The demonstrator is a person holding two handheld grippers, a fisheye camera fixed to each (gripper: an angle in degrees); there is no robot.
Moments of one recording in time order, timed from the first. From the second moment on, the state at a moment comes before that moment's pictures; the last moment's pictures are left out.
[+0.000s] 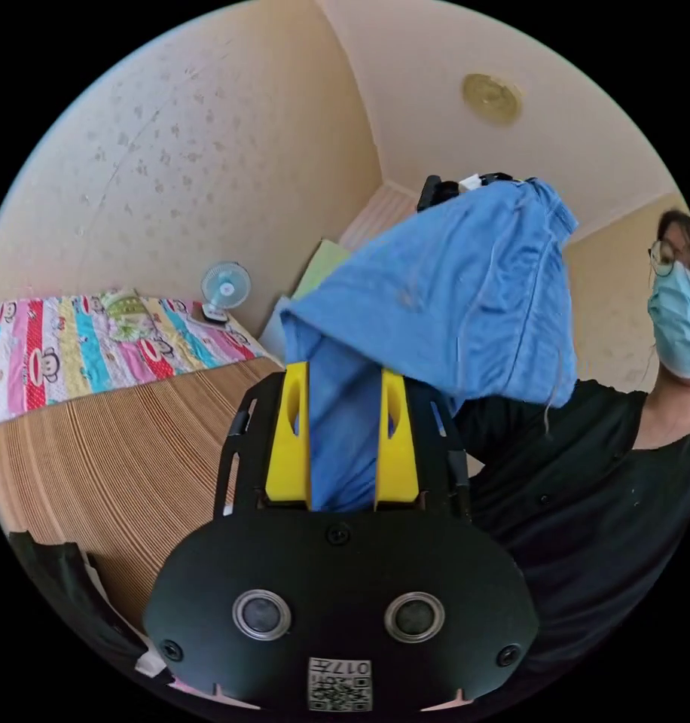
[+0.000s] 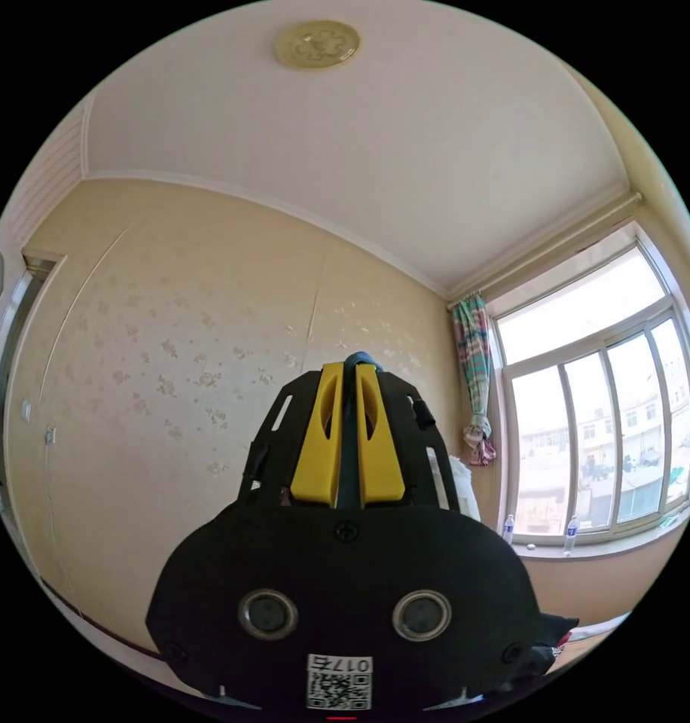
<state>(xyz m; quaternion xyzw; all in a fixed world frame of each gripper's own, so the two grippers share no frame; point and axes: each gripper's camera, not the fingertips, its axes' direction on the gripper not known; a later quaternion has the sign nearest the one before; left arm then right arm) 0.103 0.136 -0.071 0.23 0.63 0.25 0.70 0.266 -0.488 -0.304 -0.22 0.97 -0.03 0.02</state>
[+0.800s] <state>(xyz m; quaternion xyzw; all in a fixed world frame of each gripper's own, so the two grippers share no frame) -0.108 0.130 -0.248 0.46 0.69 0.19 0.52 0.491 -0.403 -0.314 -0.17 0.79 -0.09 -0.58</state>
